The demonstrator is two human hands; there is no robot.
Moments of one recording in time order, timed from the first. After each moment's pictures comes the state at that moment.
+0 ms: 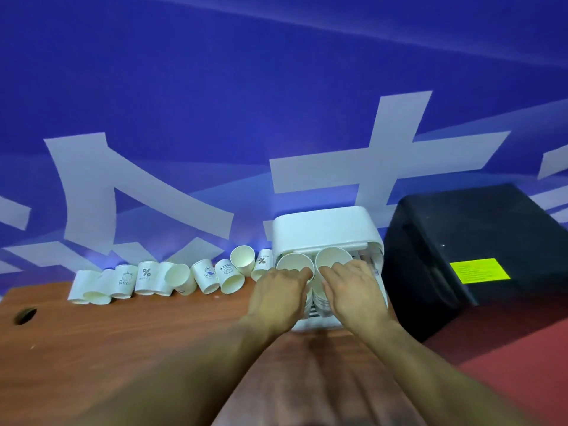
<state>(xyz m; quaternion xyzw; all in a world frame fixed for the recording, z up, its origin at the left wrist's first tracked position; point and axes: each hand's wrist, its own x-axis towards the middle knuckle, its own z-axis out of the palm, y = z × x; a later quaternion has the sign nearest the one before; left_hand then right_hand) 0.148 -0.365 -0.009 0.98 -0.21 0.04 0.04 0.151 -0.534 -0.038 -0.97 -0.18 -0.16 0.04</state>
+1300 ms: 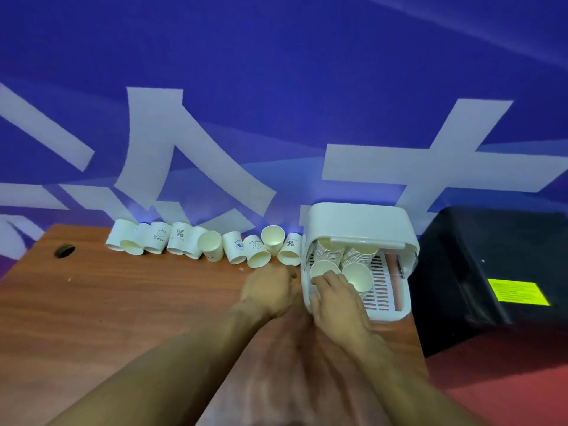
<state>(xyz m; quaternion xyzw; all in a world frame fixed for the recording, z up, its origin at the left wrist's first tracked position) 0.127 -0.289 -0.042 0.98 -0.03 -0.07 0.16 0.118 -0.457 -0.062 -0.97 -0.19 -0.03 0.14</state>
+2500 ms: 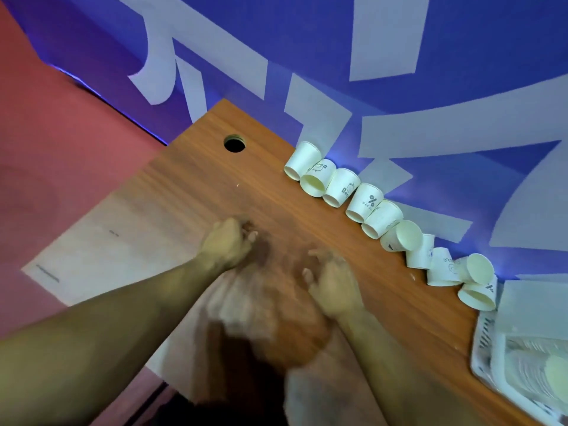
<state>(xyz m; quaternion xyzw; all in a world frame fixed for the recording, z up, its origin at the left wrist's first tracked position) 0.010 0.212 -0.155 0.87 0.32 -0.06 0.36 0.090 0.002 -0.115 -0.92 -0.29 0.22 0.12</state>
